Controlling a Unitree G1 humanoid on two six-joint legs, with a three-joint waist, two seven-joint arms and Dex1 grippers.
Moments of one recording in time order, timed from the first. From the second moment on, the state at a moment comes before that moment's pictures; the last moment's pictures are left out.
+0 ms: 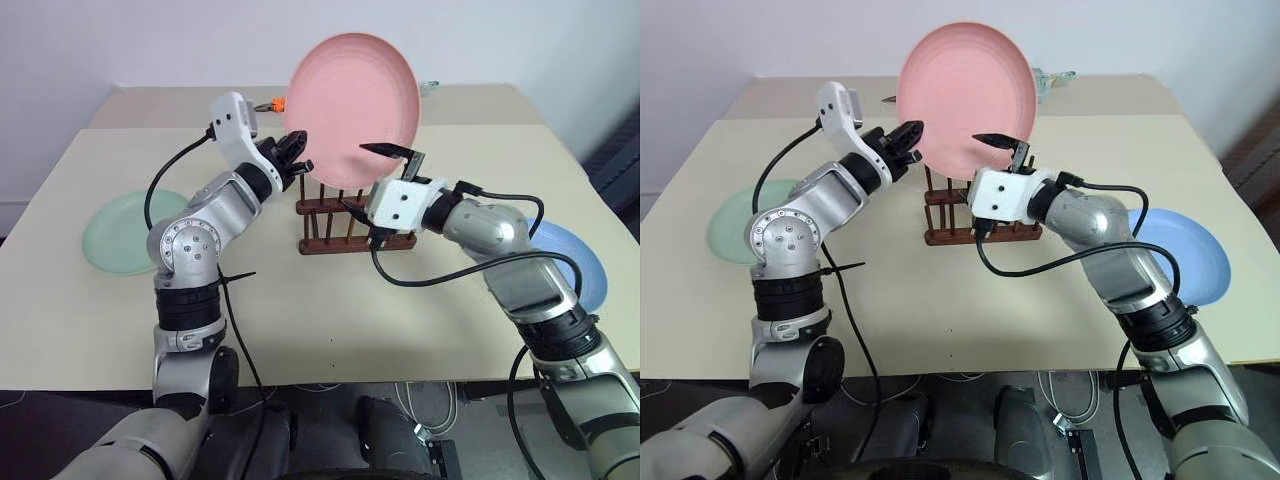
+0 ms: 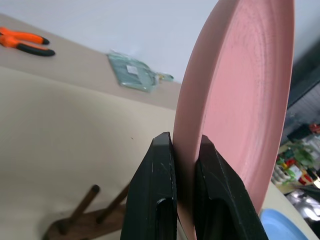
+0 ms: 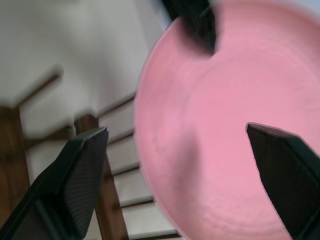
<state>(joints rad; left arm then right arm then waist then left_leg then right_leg) -0.80 0.08 0.23 -0.13 -0.84 0.94 0.11 -0.65 -0.65 0.33 -0.10 -0.29 0.01 0.56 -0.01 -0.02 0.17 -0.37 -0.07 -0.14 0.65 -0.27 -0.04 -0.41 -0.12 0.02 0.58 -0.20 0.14</state>
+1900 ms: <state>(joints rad) -0.32 0.55 0.05 -0.29 -0.62 0.60 -0.67 -0.56 -0.54 -0.31 -0.19 0.80 0.67 0.41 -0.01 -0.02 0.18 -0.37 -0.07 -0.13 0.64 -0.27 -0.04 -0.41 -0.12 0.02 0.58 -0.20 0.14</state>
